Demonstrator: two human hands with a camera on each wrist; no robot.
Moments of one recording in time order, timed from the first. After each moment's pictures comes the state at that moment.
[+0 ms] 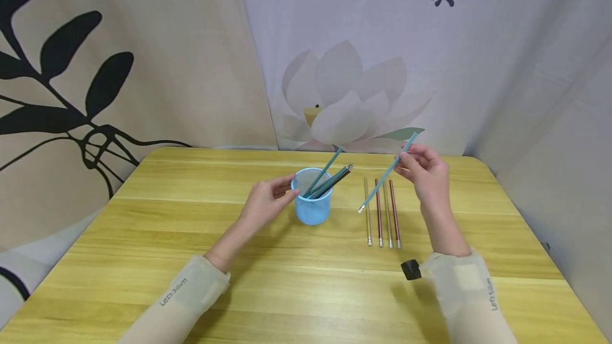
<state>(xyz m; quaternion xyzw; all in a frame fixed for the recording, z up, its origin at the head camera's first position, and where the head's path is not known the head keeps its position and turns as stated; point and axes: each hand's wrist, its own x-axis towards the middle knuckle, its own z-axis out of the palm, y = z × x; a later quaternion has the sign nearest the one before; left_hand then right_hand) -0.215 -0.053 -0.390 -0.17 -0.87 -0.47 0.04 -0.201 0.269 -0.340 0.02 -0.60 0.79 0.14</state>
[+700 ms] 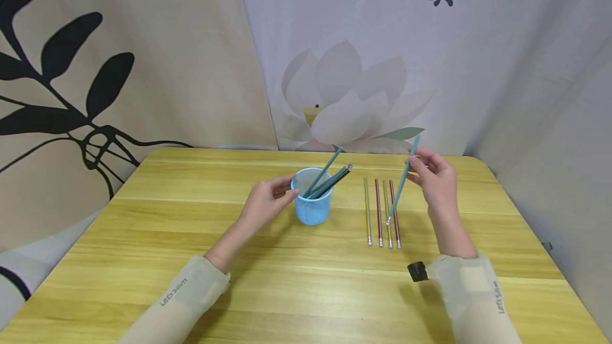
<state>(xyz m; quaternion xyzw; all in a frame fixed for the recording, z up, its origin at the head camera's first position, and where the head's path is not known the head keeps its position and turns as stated) -0.215 -0.053 -0.390 -0.17 -0.86 -0.47 0.04 -0.199 0.286 -0.349 -0.02 -0.63 0.76 0.14</state>
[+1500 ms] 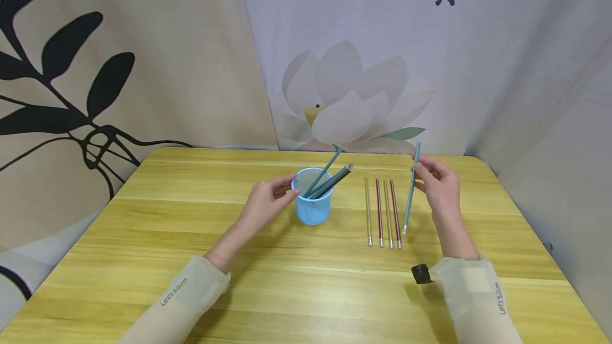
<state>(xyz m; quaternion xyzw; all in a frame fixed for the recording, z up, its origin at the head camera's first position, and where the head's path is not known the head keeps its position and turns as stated) -0.216 -0.053 -0.391 -0.17 -0.86 -0.48 0.04 -0.201 0.301 -0.365 -0.08 -0.67 0.73 0.12</state>
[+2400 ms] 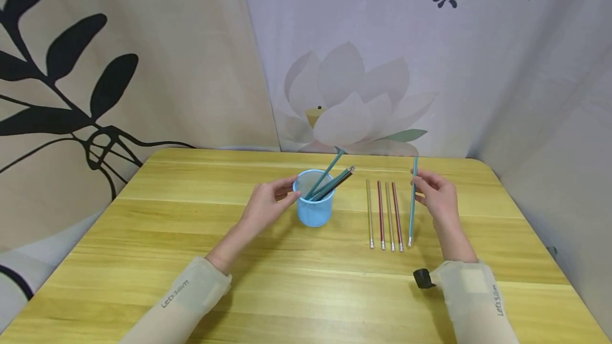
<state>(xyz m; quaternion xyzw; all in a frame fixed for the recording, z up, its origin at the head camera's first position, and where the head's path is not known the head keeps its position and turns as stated) -0.215 -0.053 -0.392 -0.17 -0.87 -0.47 0.05 -0.206 0.315 -0.395 -0.11 -0.72 0.68 0.05</state>
